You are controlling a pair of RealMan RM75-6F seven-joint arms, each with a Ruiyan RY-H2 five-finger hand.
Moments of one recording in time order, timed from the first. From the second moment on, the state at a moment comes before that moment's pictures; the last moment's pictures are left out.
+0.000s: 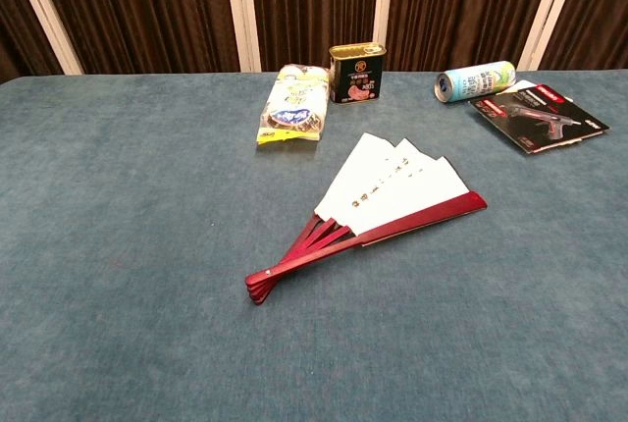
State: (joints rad) left arm -0.09 -1.12 -0.01 -1.60 1.56 1.51 0.13; right arm 0.09 -1.11 0.03 -1.62 -1.54 1.46 -0.13
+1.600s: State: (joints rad) left arm -0.09 -1.15 -0.04 -1.60 1.52 1.51 0.19; right arm 0.49 -1.47 0.08 -1.18 -1.81 1.27 0.15
